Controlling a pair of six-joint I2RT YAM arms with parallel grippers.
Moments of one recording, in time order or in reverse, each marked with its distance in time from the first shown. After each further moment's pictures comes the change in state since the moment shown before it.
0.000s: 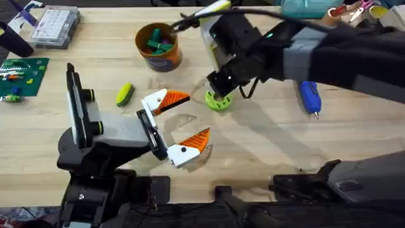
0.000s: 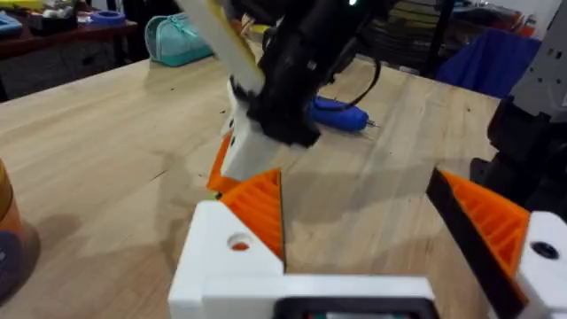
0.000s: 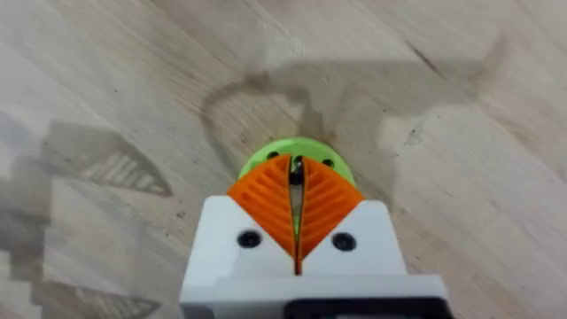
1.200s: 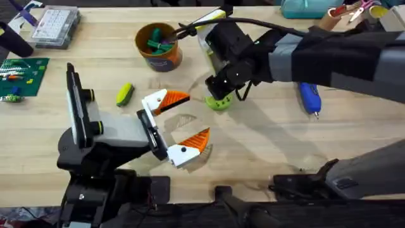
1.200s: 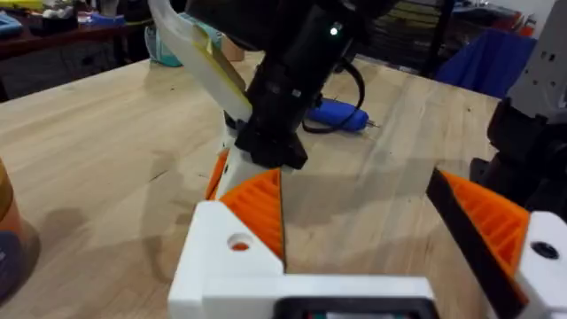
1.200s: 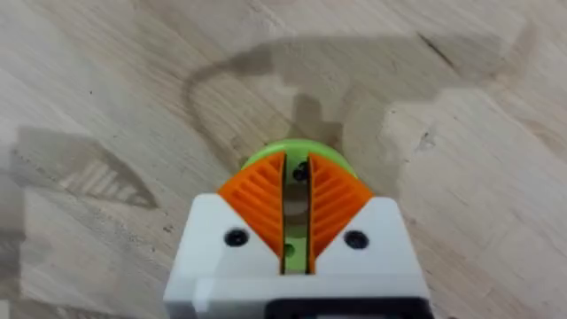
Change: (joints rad) left arm 0.000 0.000 0.000 0.000 0.000 0.000; right arm 0.000 0.077 -0.013 0.048 0.001 0.017
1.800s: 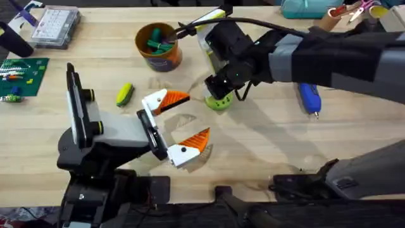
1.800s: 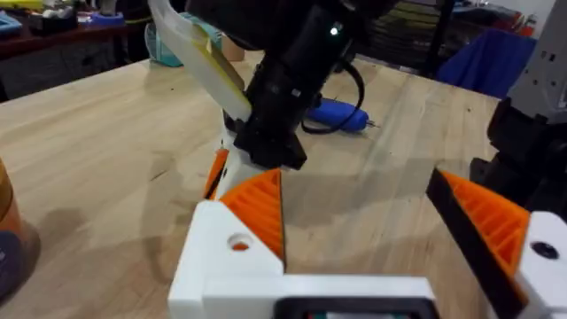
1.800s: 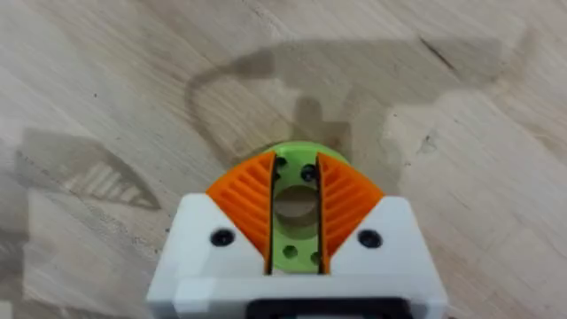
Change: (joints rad) left arm 0.000 0.000 0.000 0.000 0.000 0.000; right arm 0.001 -0.002 -0.003 0.014 -0.001 0.003
